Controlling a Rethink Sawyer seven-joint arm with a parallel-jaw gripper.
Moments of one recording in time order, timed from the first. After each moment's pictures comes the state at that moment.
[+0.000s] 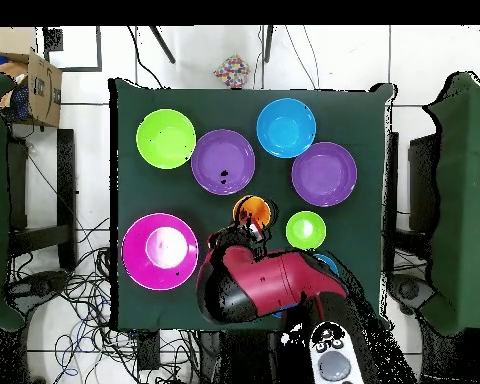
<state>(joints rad) -0.37 -0.94 0.19 2.03 -0.62 0.08 1.57</state>
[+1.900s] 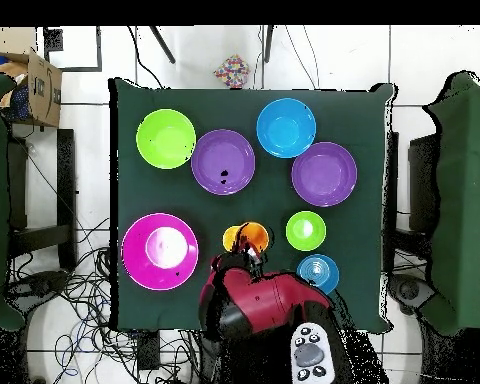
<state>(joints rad) -0.25 -0.81 0.00 2.06 -0.62 -0.05 1.57</state>
